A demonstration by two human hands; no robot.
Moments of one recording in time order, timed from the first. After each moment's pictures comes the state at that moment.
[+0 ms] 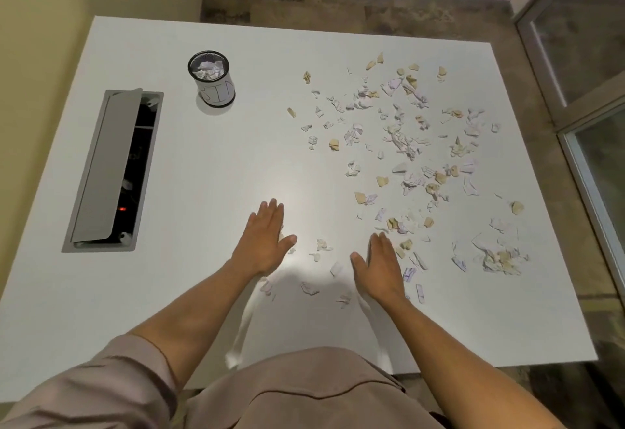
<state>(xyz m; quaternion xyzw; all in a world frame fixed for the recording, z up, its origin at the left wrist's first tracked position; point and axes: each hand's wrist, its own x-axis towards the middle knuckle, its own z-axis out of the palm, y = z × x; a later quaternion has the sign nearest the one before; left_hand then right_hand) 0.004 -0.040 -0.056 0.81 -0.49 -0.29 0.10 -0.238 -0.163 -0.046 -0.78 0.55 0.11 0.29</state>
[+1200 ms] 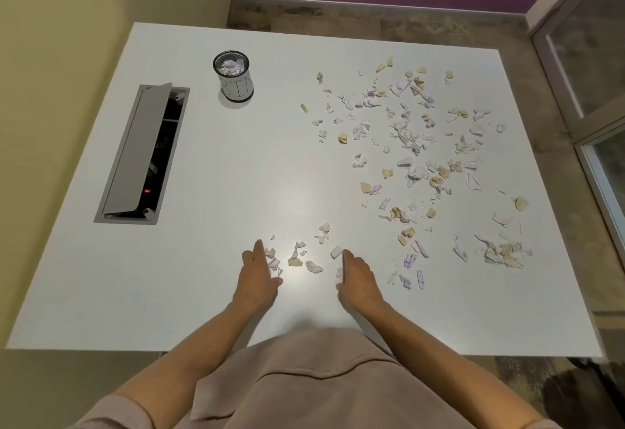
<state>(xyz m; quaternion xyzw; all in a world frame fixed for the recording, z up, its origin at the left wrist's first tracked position) -0.076 0.046 -0.031 0.88 -0.23 -0.36 0.21 -0.239 -0.098 -0.019 -0.81 0.44 0.15 0.36</state>
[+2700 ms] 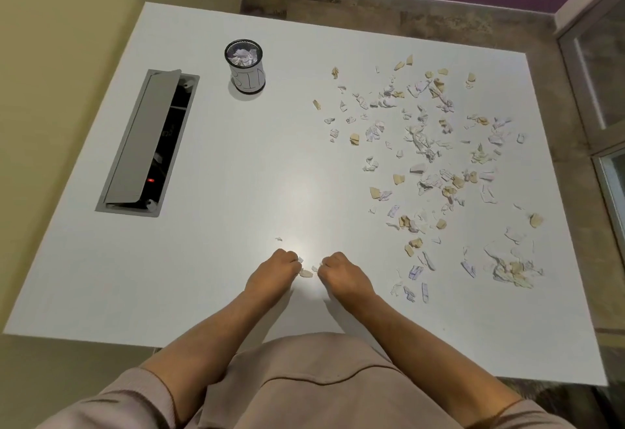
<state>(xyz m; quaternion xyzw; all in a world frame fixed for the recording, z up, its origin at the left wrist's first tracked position) -0.073 0.023 -0.046 0.80 -0.55 -0.24 0.03 -0.210 -0.110 -0.032 -0.97 0.11 0.17 0.15</state>
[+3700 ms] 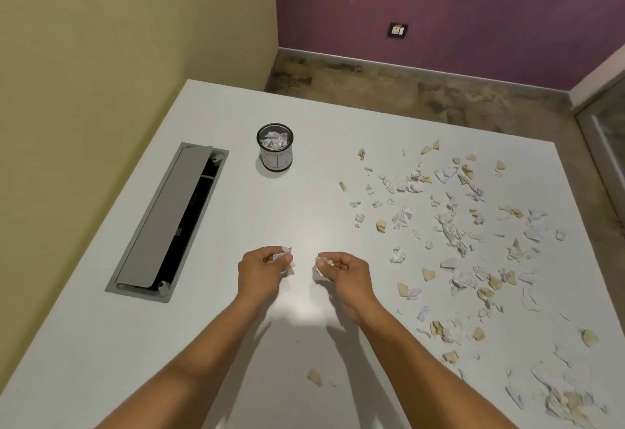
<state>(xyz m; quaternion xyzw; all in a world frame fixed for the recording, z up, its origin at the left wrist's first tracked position) 0.074 -0.063 0.023 0.76 0.02 -0.30 0.57 -0.041 -0.186 0.029 -0.50 0.45 -0.09 0.73</state>
